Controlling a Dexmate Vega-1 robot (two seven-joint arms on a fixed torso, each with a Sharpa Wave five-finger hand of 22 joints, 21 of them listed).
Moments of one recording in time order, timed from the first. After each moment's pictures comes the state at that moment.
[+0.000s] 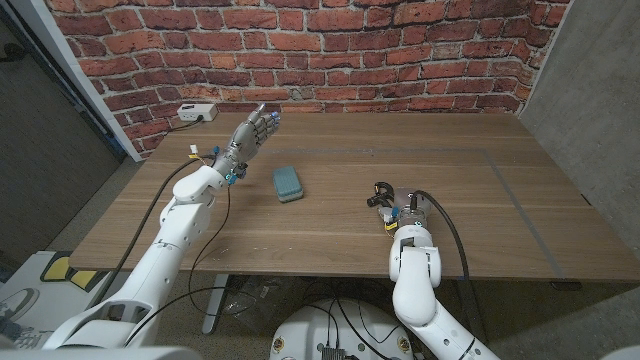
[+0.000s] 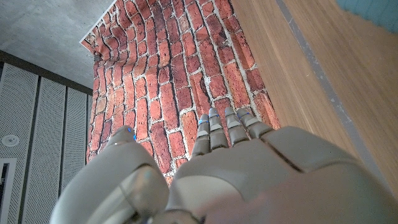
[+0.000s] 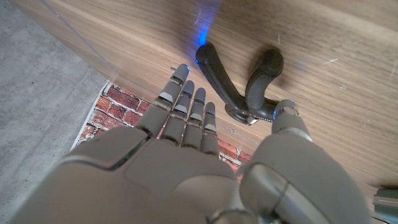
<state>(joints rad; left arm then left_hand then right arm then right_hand) 0.86 0.36 0.05 -1.35 -0.44 -0.19 -0.44 0.40 -0.02 0.17 0.06 0.28 0.20 0.07 0.21 0.18 0.25 0.02 0.21 0.19 0.16 0.04 0.20 0.18 0.04 0.00 0.21 0.18 -1.24 -0.30 -0.64 -1.99 -1.73 -0.85 0.51 0.48 -0.04 0.32 -0.15 0.18 0.33 0.06 0.21 0.20 0.48 0.03 0.24 0.19 0.48 -0.02 0.20 0.19 0.61 -0.06 0.27 0.19</state>
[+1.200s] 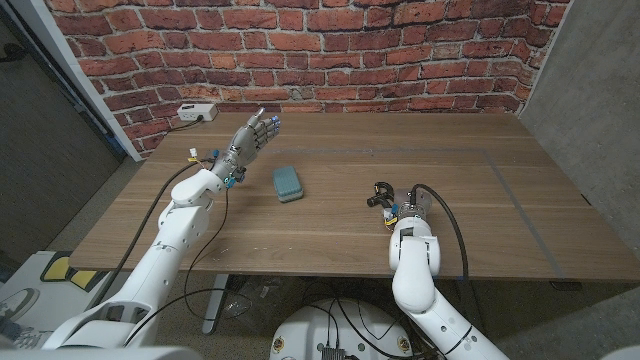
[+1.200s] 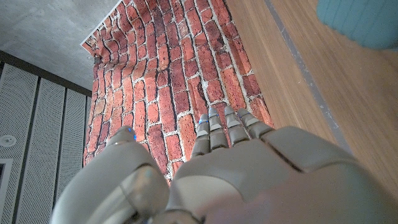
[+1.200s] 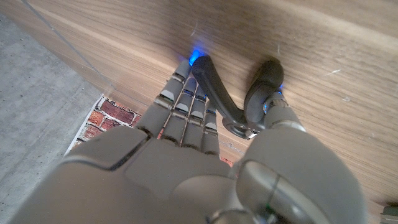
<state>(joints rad) 0.85 0.36 0.04 -1.31 -0.45 -0.20 -0.48 0.40 -0.02 0.17 0.06 0.27 0.20 0.07 0.21 0.18 0.25 0.02 0.21 0.19 0.18 0.04 0.20 0.18 0.04 0.01 0.20 0.18 -1.20 -0.28 -0.61 -1.98 -1.75 -0.82 0.65 0.66 0.03 0.42 -0.18 0.20 0.40 0.06 0.22 0.20 0.55 0.02 0.25 0.19 0.55 -0.05 0.19 0.18 0.68 -0.07 0.28 0.18</state>
